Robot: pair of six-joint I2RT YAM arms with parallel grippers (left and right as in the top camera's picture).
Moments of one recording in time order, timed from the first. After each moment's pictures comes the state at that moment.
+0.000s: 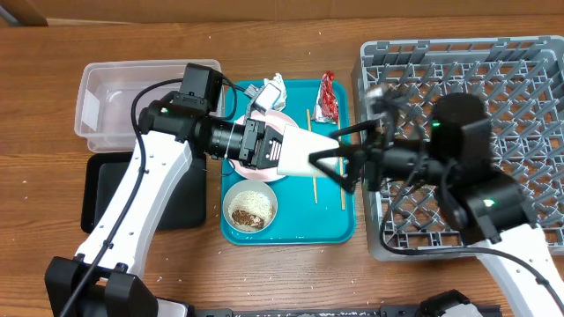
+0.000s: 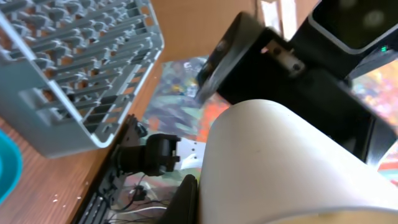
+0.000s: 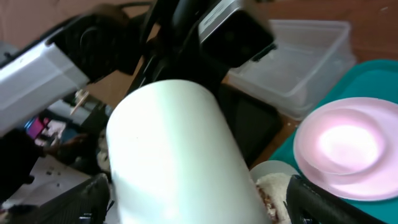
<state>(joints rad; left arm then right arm) -0.25 1.58 1.36 -1.01 1.45 -0.10 0.35 1.12 1.13 -0.48 -0.88 0.34</state>
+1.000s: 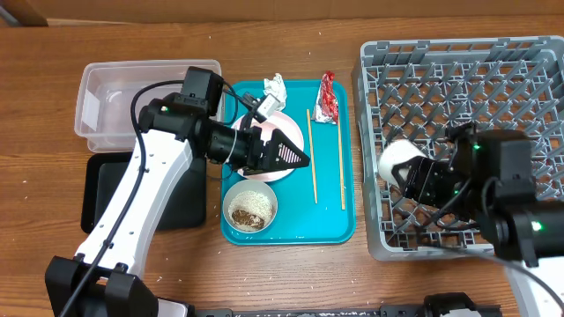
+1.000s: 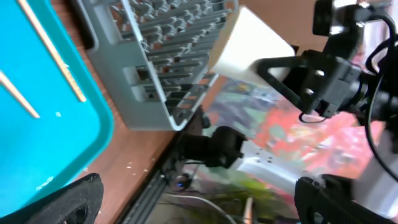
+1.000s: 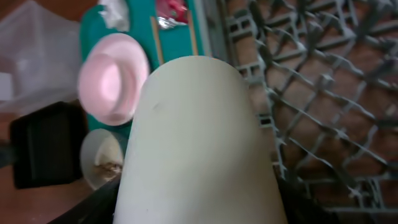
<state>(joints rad) -0.26 1.59 1.39 -1.12 1.11 -0.07 0.09 1.00 1.13 -1.13 -0.28 0.43</state>
